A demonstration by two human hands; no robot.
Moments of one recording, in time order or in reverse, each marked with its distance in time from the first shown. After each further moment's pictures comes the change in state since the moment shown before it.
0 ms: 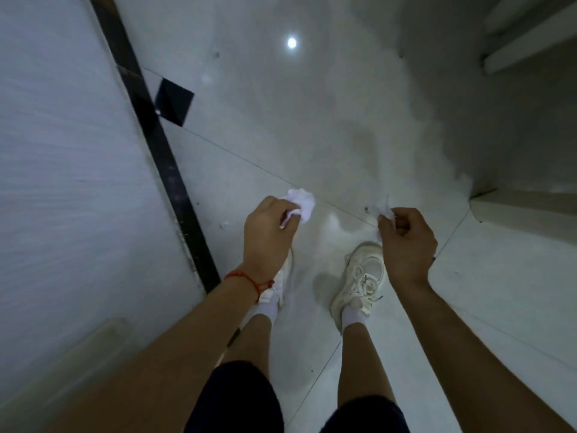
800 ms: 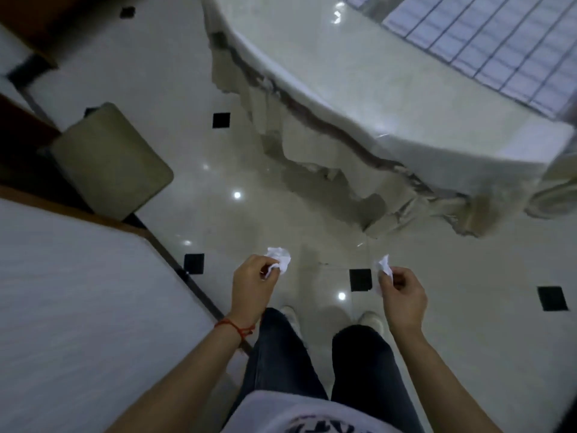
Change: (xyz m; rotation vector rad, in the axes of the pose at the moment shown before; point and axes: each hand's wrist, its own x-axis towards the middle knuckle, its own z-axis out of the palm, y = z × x) left_hand -0.108 0.264 -0.267 -0.025 -0.212 0.372; right_hand -0.276 -0.174 -0.260 0.433 0.444 0.177
